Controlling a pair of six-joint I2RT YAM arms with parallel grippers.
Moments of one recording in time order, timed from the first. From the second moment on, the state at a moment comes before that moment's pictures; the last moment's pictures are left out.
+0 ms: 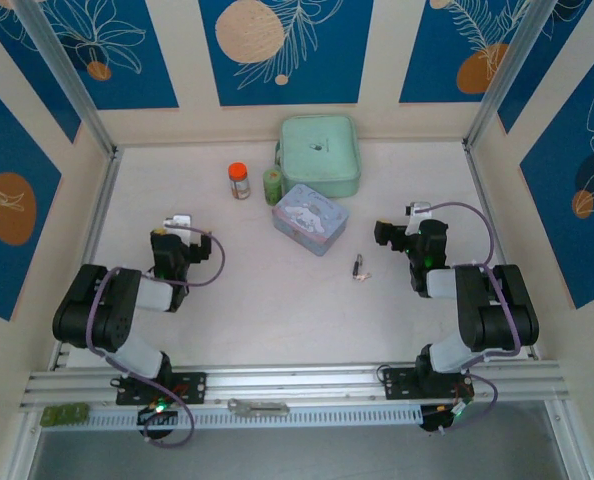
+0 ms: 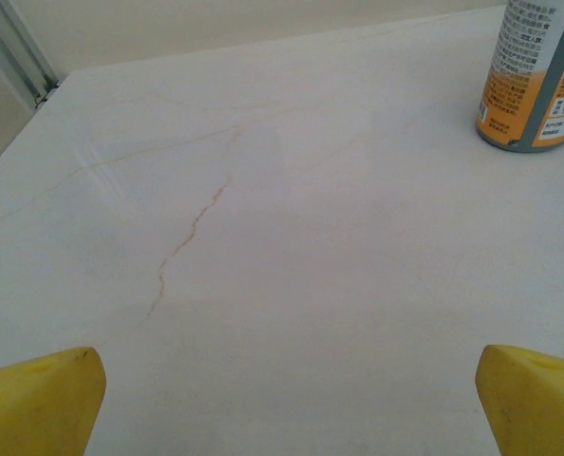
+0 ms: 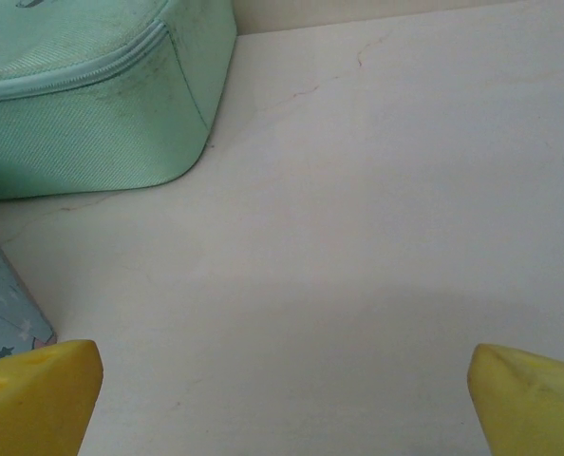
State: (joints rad) left arm -0.13 1.58 0.34 0.87 -0.21 0.06; right arm 0.01 1.52 0.41 0.70 -0.10 0.10
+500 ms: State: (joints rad) left arm -0.12 1.58 0.34 0.87 -0.21 0.06; right arm 0.01 1.52 0.41 0.71 -0.10 0.10
